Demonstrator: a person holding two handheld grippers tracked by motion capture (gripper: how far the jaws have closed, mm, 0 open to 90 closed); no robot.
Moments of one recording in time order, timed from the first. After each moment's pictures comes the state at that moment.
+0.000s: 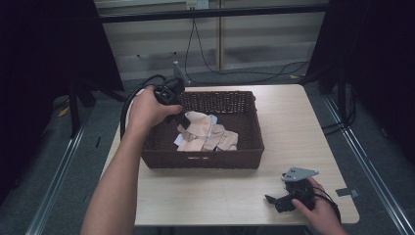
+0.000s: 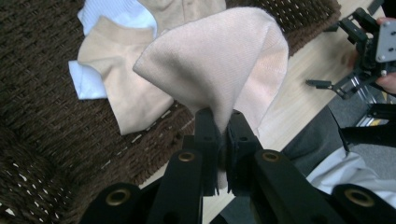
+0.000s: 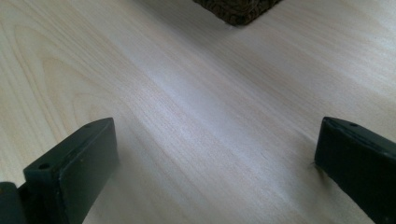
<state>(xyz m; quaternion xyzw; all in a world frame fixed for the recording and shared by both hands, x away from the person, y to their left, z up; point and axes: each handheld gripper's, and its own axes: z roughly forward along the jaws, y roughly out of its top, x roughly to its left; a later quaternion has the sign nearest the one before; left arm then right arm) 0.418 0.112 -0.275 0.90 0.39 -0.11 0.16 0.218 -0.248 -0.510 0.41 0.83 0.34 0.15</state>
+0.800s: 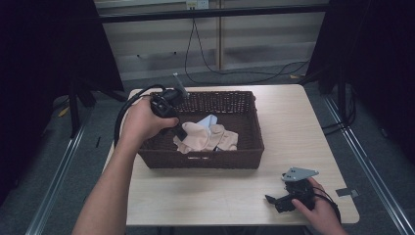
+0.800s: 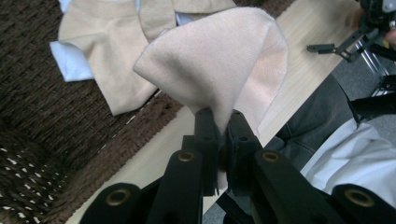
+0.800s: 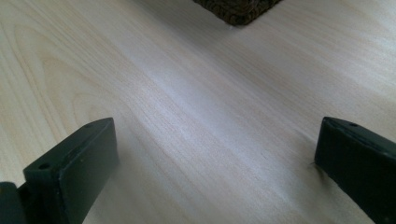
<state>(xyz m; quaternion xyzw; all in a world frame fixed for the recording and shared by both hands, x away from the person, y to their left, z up) 0.388 0.118 -0.281 0.92 0.35 -0.11 0.15 0.219 -0.248 -0.511 0.41 0.83 0.34 0.15</state>
